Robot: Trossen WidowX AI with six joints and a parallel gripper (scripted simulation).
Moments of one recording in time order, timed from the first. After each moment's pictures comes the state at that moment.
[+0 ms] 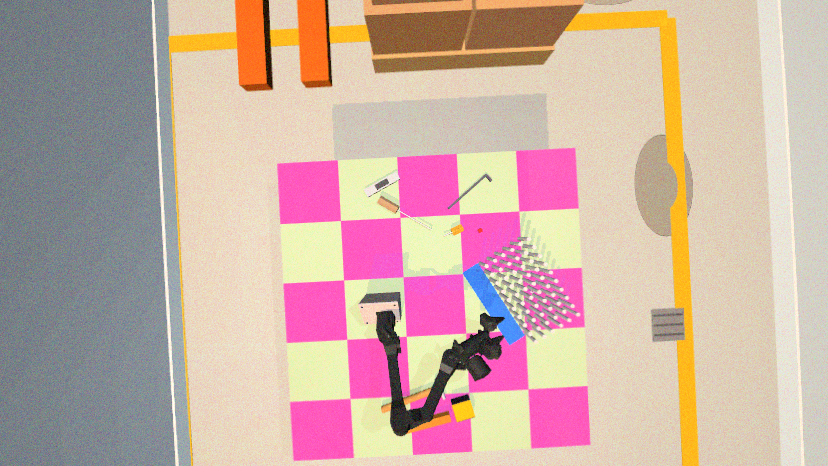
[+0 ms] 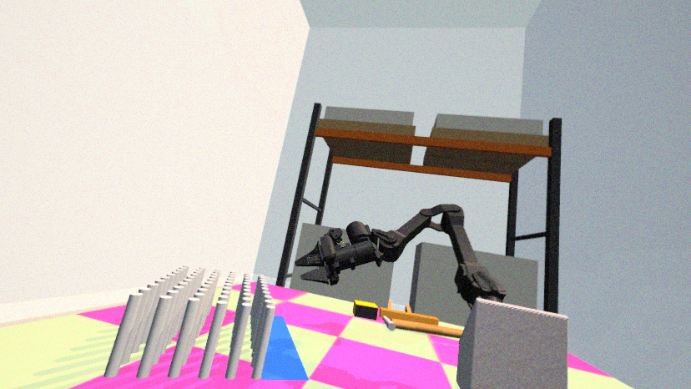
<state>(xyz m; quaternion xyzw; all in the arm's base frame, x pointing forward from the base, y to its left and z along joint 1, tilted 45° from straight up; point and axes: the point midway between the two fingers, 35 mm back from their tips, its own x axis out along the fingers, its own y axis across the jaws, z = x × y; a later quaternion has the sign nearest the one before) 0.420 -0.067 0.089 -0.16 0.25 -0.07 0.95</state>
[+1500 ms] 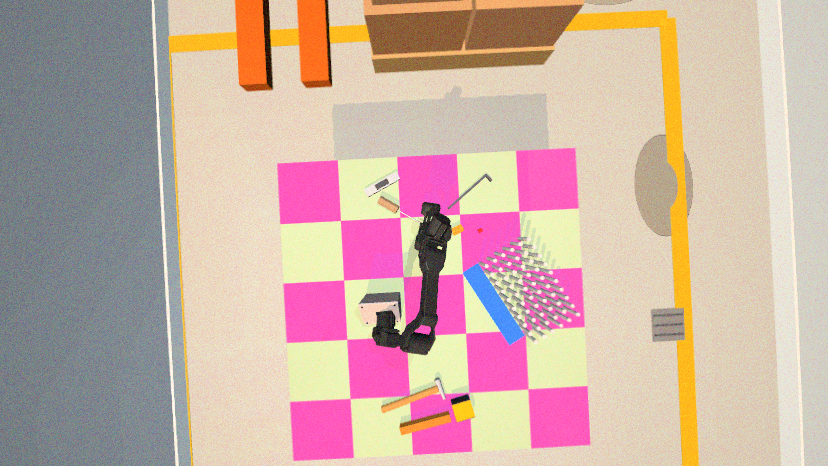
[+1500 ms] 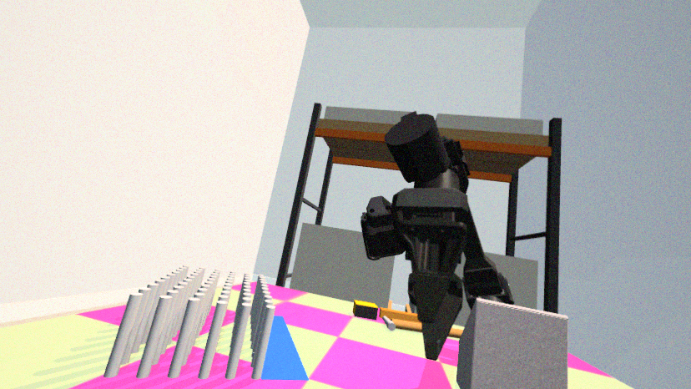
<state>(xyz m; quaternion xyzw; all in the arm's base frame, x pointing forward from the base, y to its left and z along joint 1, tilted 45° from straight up) 0.216 0.287 -0.196 0.03 0.68 -0.19 0.71</state>
